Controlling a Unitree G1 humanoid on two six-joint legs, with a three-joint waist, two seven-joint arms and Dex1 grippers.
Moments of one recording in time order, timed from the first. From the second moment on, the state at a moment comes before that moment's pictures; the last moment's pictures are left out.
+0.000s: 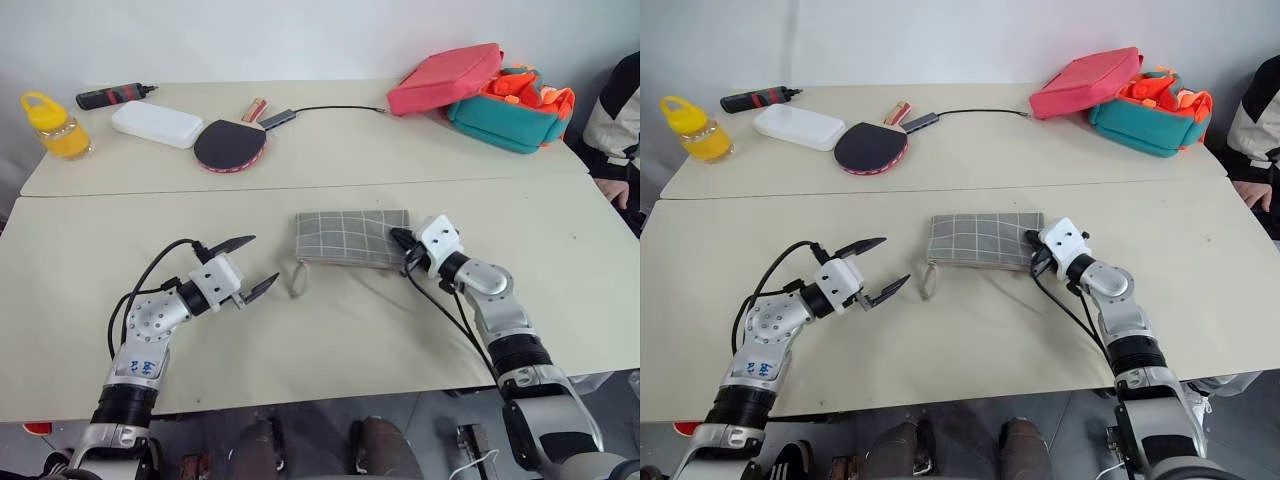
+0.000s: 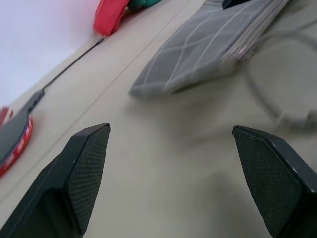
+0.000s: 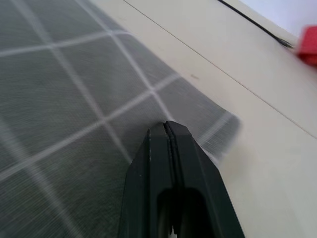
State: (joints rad) left arm -0.34 0.49 0.00 0.29 0.04 -0.47 -0.63; right arm -0.58 -0.39 0.05 0.58 0.01 -0.26 0.64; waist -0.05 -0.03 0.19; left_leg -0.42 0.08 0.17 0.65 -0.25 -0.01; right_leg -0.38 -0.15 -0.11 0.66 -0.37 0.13
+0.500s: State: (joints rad) left arm -0.67 0.50 -0.14 0.73 0.27 -0.74 -0.47; right arm -0.56 -0.38 0.07 0.51 0.01 -0.23 0.66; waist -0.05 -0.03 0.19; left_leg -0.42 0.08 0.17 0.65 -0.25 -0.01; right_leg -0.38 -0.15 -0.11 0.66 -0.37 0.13
